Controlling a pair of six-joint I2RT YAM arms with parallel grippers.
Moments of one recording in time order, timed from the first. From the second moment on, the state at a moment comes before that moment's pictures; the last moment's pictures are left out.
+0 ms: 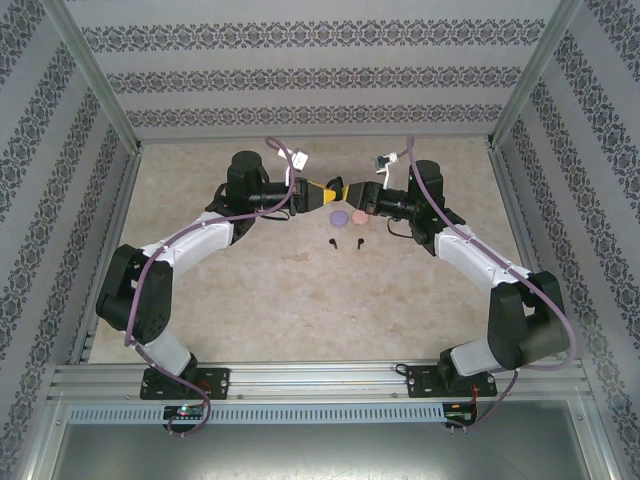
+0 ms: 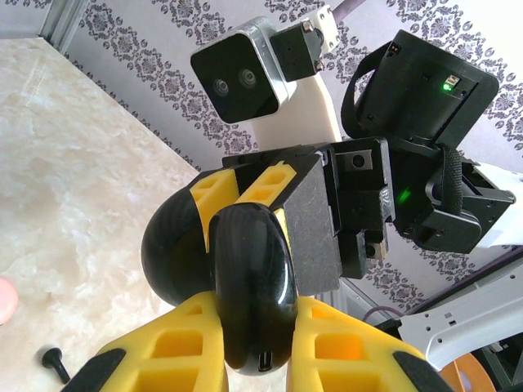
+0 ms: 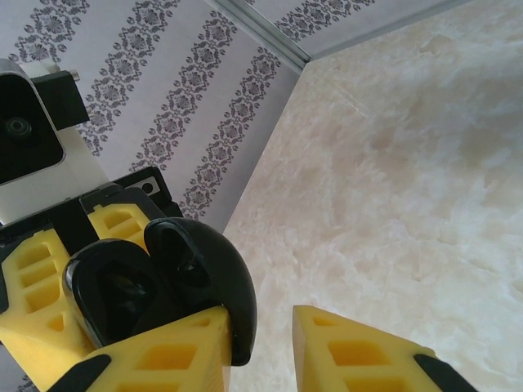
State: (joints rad) left arm -0.41 1.65 1.14 0.37 0.97 -0.56; right arm 0.28 1.45 0.94 0.21 -0.82 0.73
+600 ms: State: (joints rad) left arm -0.42 1.65 1.14 0.36 0.92 -0.53; right arm 0.28 1.46 0.96 0.20 -0.82 0.75
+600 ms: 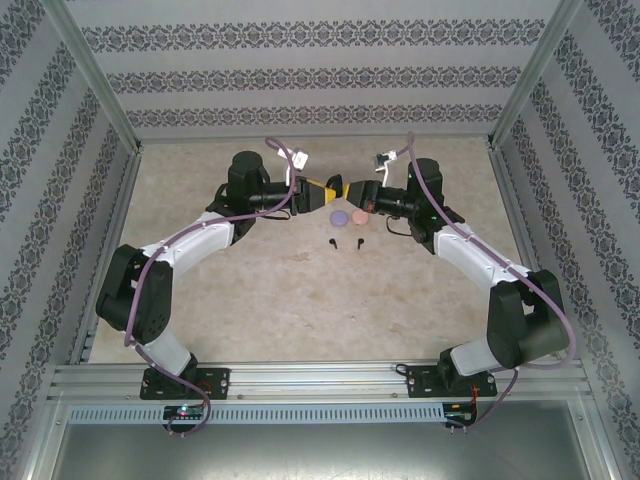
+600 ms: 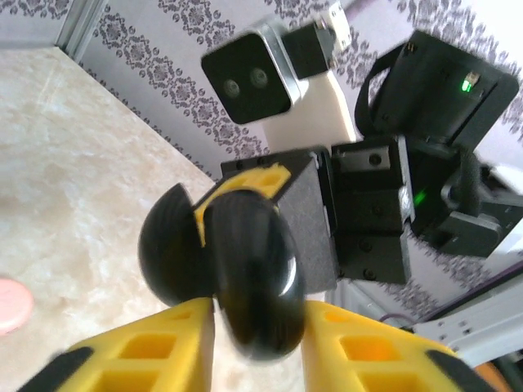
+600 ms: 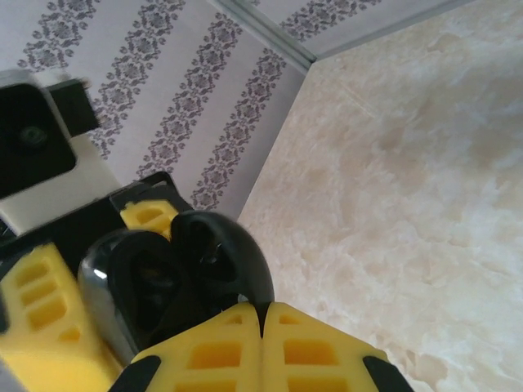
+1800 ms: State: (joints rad) left arm -0.40 1.90 1.78 -0.98 0.98 0.33; right arm 0.36 1.55 1.25 -0.53 -0.68 0.07
